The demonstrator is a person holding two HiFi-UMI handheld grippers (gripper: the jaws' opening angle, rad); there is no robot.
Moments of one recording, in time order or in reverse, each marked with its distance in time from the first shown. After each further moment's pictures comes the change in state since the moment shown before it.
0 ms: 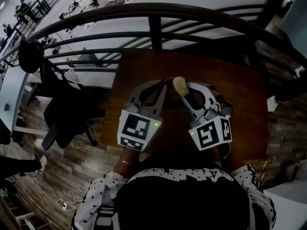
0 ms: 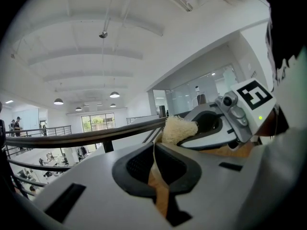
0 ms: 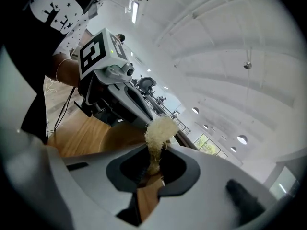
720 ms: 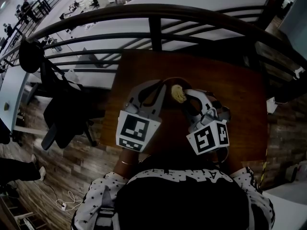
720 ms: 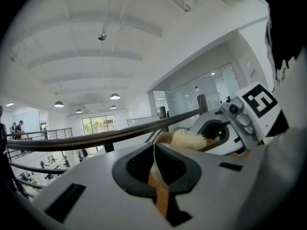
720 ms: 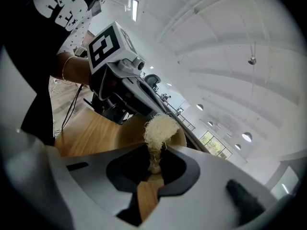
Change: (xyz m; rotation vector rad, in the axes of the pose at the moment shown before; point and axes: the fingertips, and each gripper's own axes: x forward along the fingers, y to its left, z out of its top) left arm -0.004 0.001 0.007 0.020 -0.013 0.009; right arm -0.004 0.022 -0.006 0.004 0.038 0.056
